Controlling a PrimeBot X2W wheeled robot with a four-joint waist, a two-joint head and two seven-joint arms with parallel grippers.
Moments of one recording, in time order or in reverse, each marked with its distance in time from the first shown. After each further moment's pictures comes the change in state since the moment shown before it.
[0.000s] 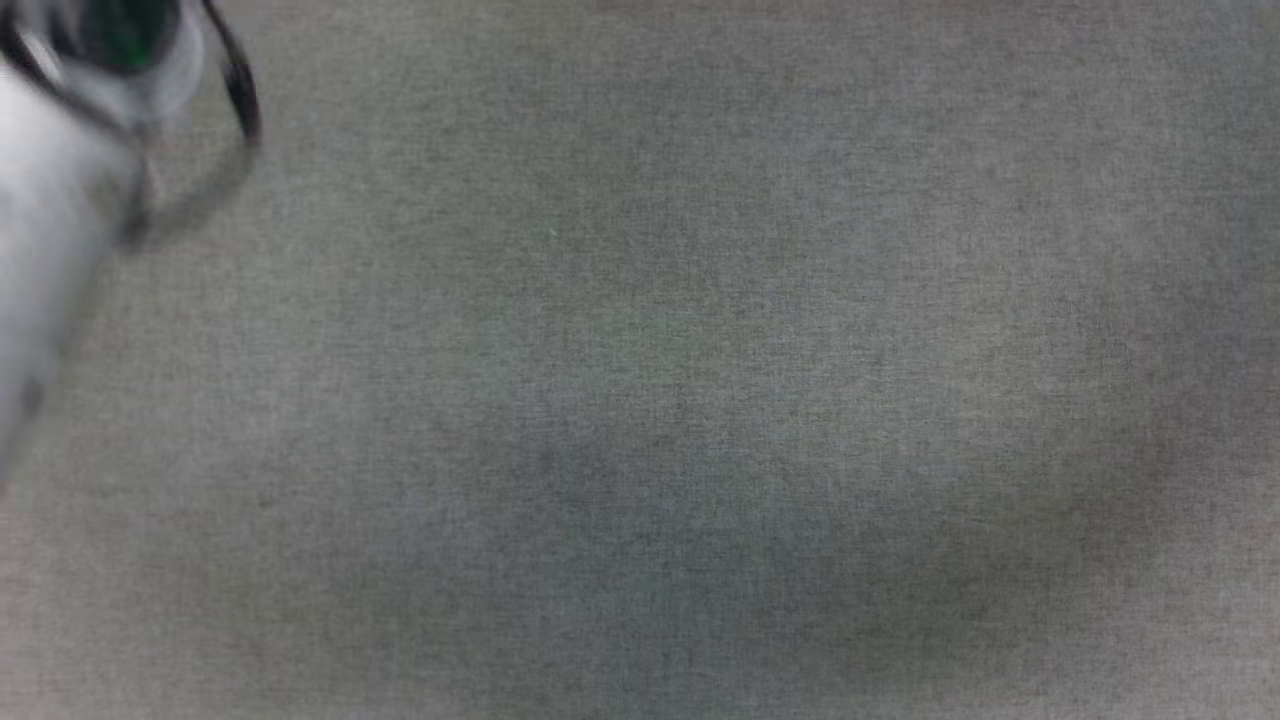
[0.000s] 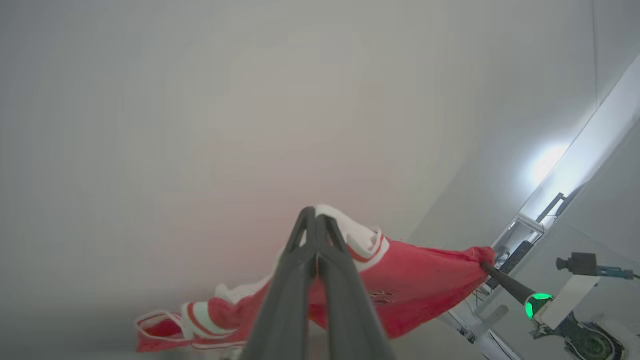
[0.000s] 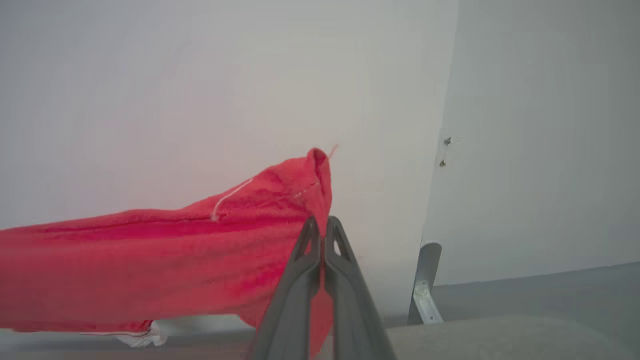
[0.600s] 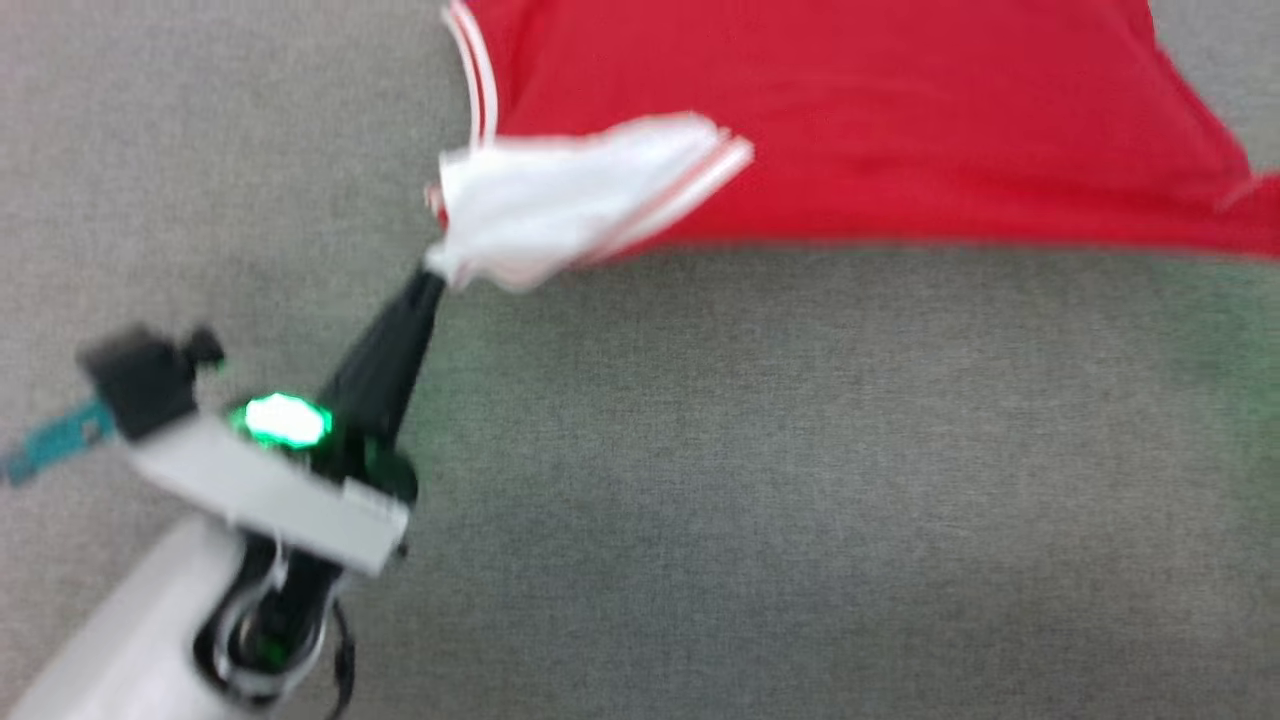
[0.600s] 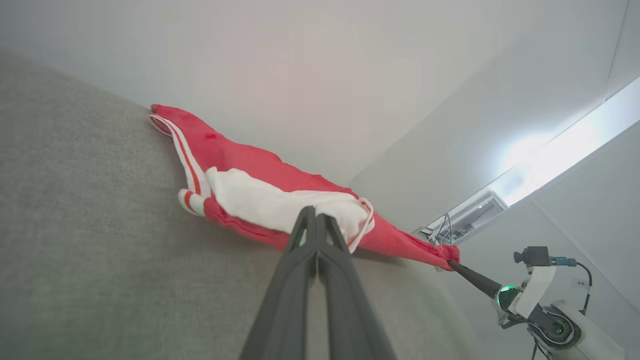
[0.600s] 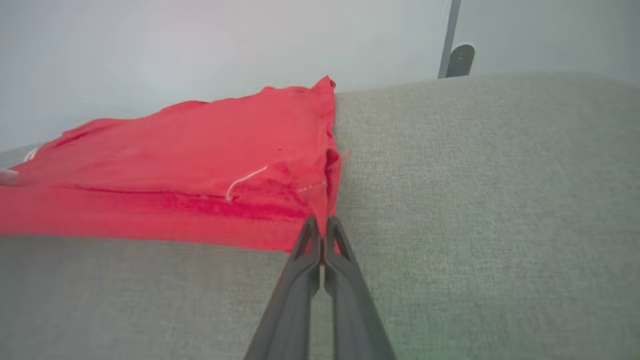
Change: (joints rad) left arm 1.001 0.072 0.244 -0.528 0.142 0.000 -0.050; right arm 0.958 -0.174 0.046 -0.652 0.375 0.000 0.194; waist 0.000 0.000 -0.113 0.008
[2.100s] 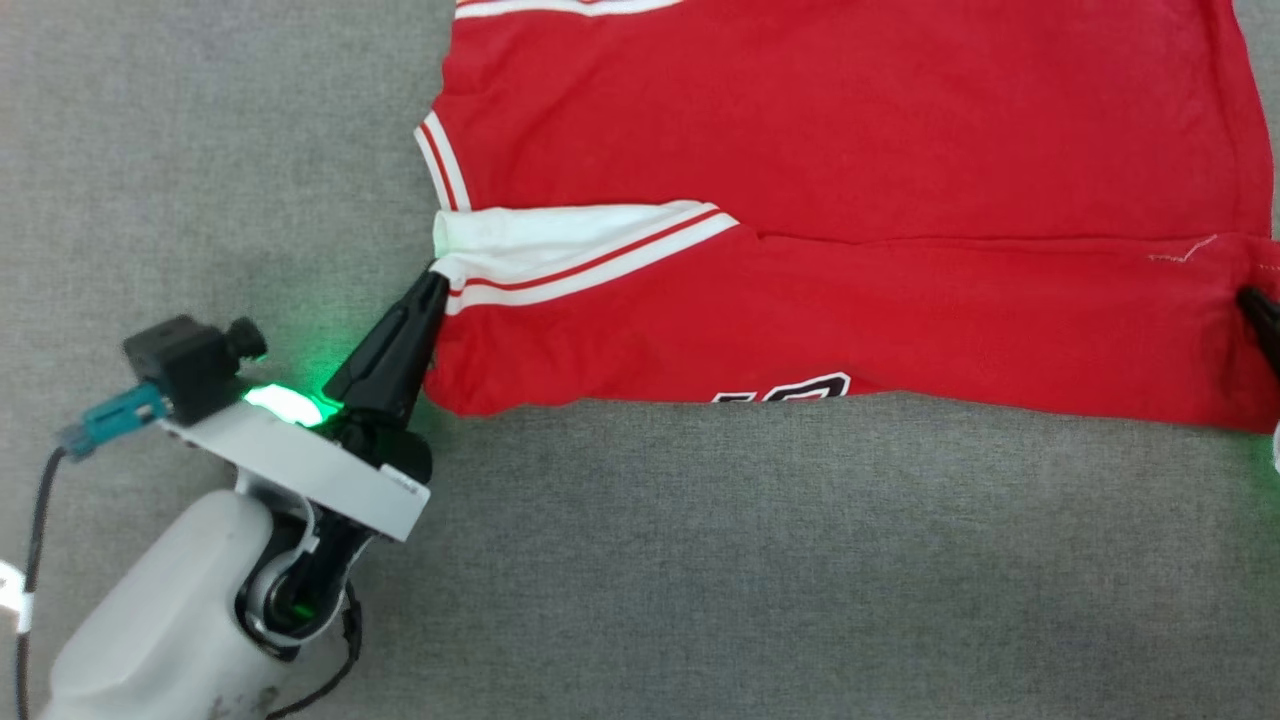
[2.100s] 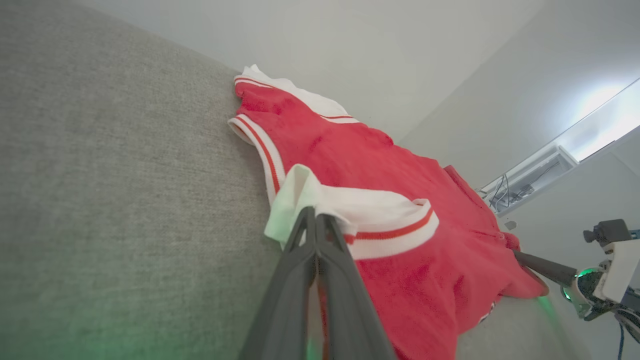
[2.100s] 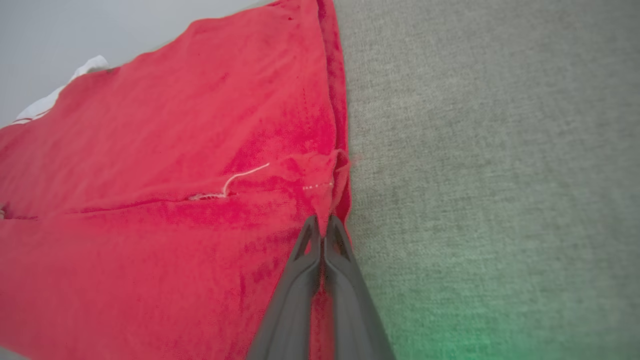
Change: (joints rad) left arm -0.029 -0.062 0.004 0.183 0.172 -0.001 0.008; right arm 0.079 0.137 -0.106 -0.050 -0.013 0.000 0.125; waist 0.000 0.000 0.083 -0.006
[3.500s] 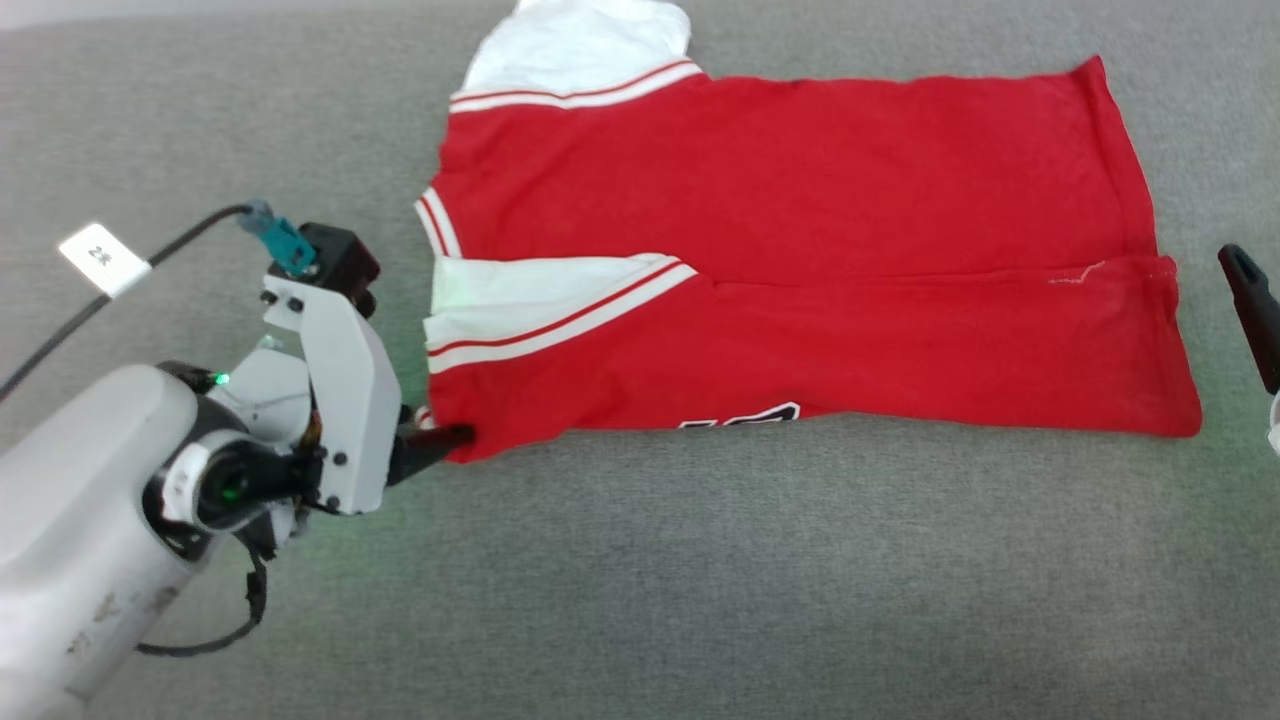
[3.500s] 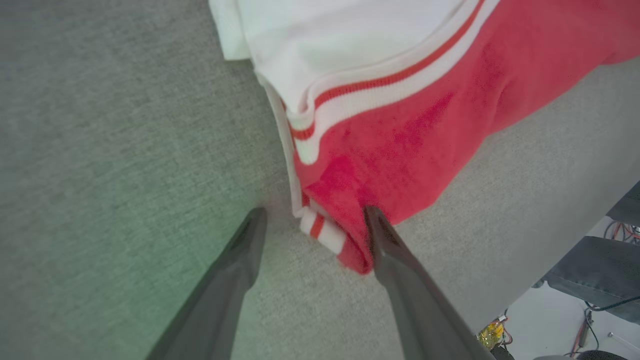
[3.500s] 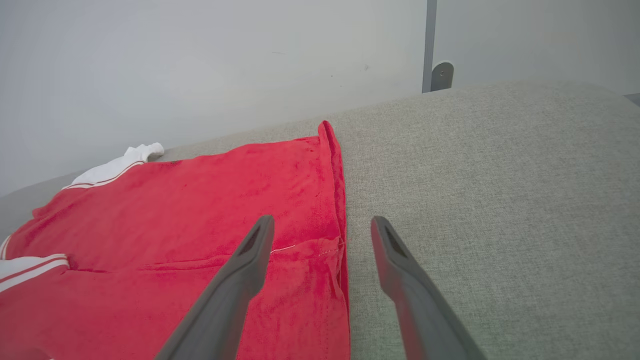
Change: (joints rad) left arm -0.334 0.218 -0.303 -0.027 -0.121 0.211 1.047; right arm -0.056 -0.036 0.084 0.069 -0.026 0.000 -0.166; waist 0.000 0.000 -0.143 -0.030
